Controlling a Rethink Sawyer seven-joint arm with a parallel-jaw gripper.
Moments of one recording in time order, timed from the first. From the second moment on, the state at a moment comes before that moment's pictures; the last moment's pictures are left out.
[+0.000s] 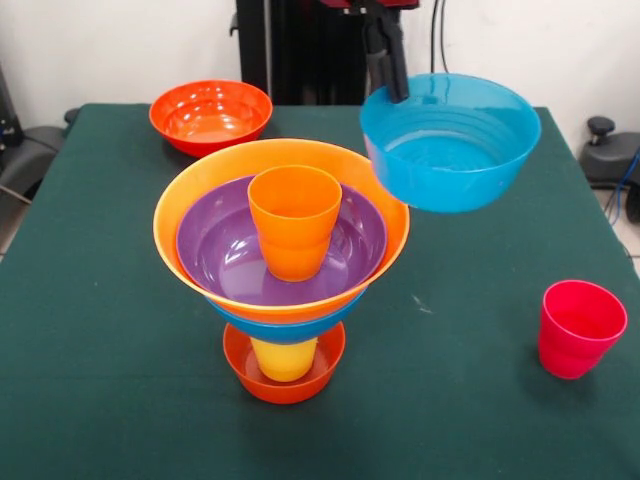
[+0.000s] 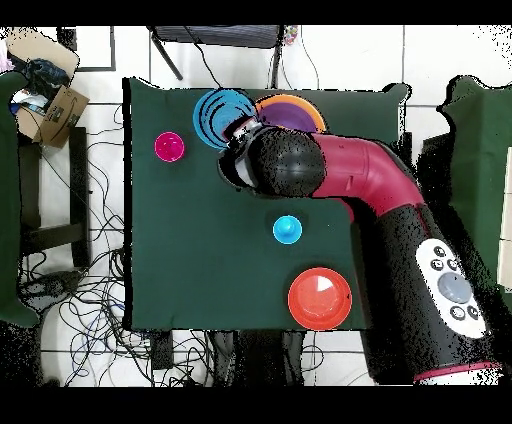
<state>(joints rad) -0.64 -0.87 0.59 1.66 -0.16 0.68 2.59</state>
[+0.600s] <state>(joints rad) -0.70 -0.87 0.64 1.66 -0.18 0.68 2.59</state>
